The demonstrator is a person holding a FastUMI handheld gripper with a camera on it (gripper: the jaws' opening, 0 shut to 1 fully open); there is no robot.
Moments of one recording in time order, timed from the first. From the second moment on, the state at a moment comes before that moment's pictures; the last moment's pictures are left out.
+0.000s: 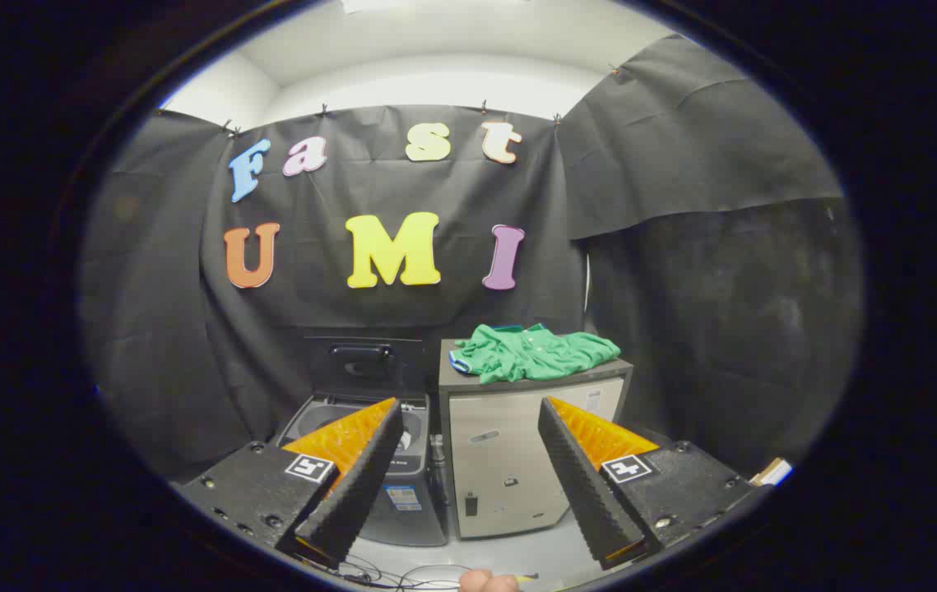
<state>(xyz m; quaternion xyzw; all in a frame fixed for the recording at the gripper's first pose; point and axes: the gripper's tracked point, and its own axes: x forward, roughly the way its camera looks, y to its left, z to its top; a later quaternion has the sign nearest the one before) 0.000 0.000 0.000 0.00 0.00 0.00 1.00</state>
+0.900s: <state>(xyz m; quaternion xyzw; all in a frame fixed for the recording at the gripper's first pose) 0.013 -0.001 0.002 0.00 0.00 -0.01 1.00</state>
